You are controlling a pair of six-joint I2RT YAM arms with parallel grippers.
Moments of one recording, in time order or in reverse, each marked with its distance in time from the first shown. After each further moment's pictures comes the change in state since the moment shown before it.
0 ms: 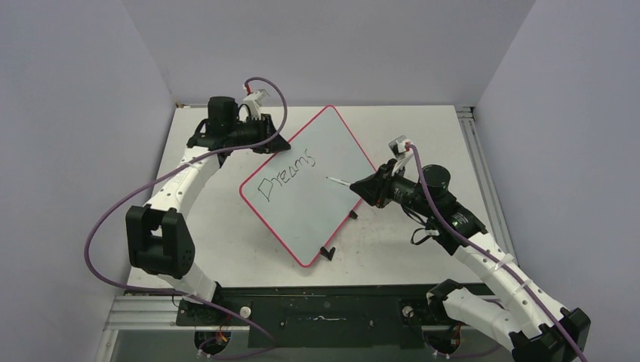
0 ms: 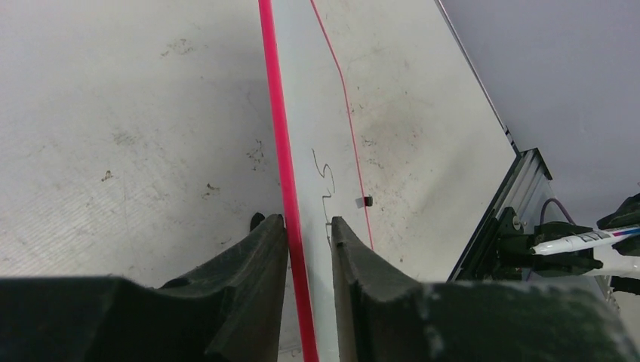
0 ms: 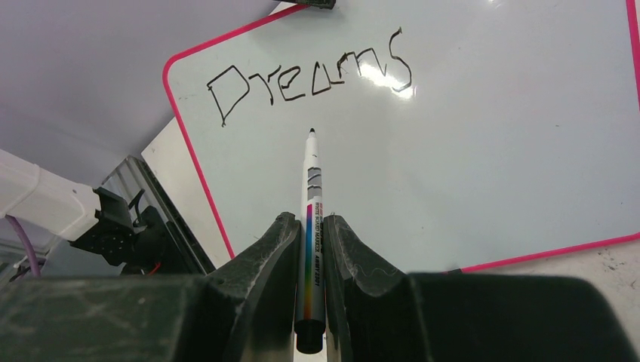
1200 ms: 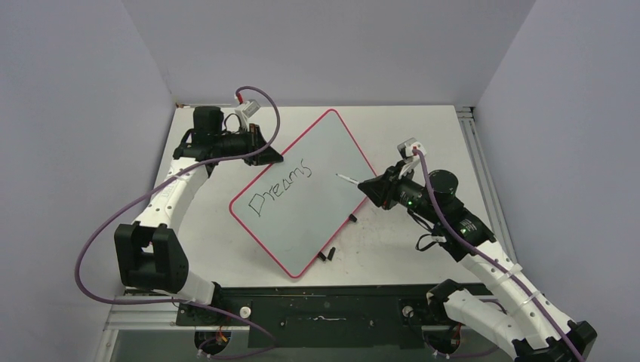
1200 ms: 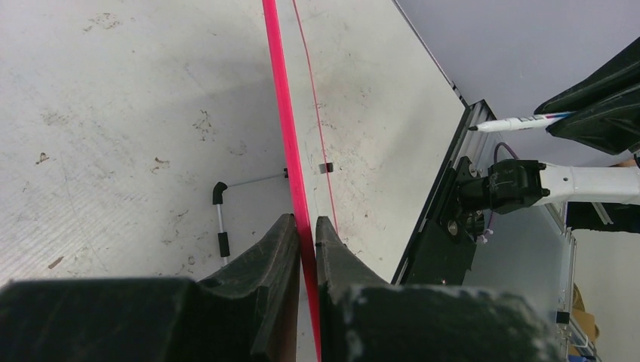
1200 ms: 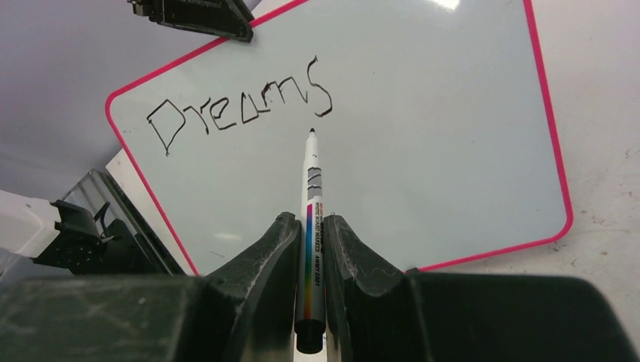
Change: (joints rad) left arm 0.056 -0.114 -0.110 -0.064 0.224 0.090; right arm 0.000 -0.071 -0.001 -0.072 0.085 -0.037
